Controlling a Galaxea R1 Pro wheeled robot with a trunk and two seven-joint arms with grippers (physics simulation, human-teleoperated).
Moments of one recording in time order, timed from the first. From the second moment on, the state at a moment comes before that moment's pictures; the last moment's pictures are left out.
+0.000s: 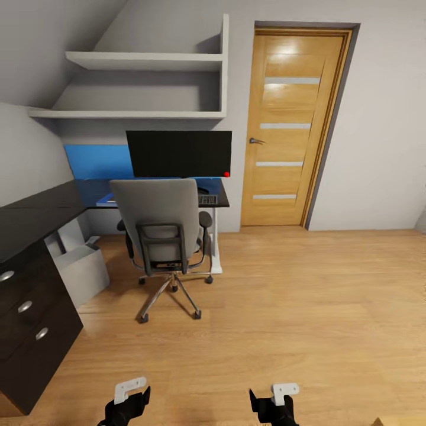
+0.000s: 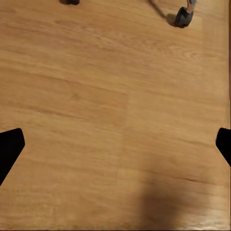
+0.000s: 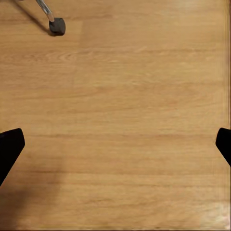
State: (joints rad) left arm -0.50 0.03 -0.09 -0.02 0.35 -0.36 -0.07; right arm -0.49 0.08 0.34 0.02 -0.34 -0.50 0.05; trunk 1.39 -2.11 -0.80
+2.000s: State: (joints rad) left arm -0.23 0.03 -0.10 -0.02 0.35 -0.56 -0.08; right arm -0.36 0.02 0.33 0.02 -0.39 -0.70 -0.10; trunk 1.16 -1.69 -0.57
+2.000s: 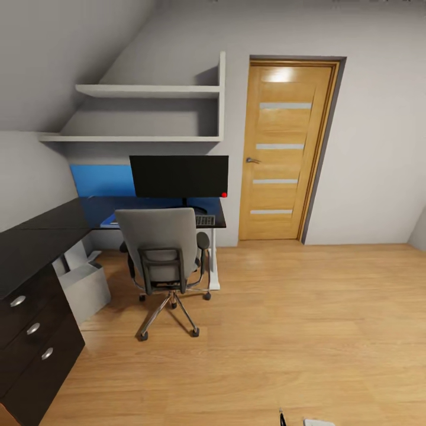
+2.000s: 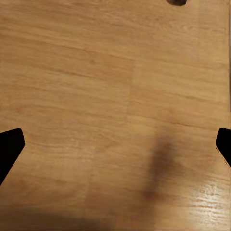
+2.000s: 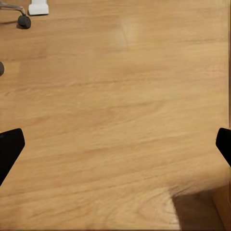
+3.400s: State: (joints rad) left arm -0.12 0.06 -0.10 -0.02 0.35 -0.50 -0.08; right arm -0.17 -0.05 0.33 0.02 -0.39 -0.80 -0.10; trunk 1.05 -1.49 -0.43
